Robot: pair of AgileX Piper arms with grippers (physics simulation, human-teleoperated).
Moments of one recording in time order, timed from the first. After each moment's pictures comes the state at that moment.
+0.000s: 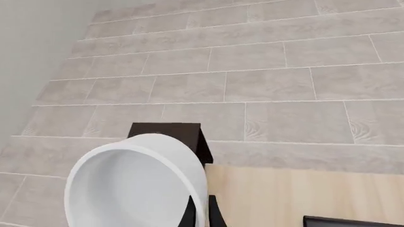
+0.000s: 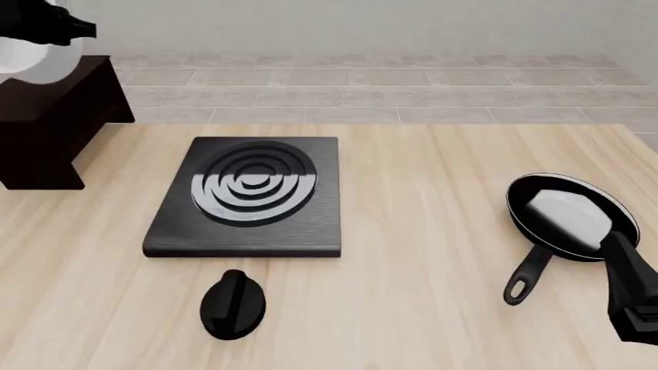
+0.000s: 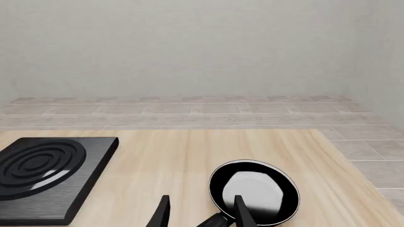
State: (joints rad) left arm 0.24 2.03 -1.91 0.39 0.26; right arm 0.00 0.02 0.00 -0.01 0.01
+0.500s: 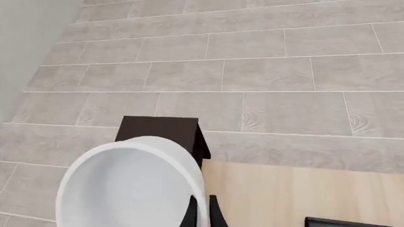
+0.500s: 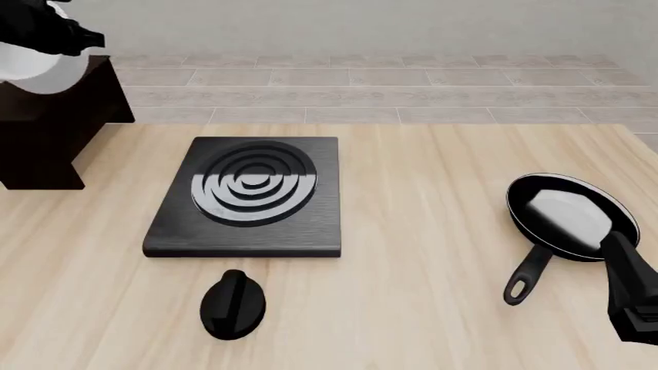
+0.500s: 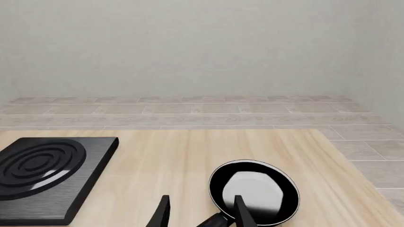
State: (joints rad) left arm 0.24 2.13 -2.02 0.46 0.23; right arm 0.00 0.02 0.00 -0.01 0.01
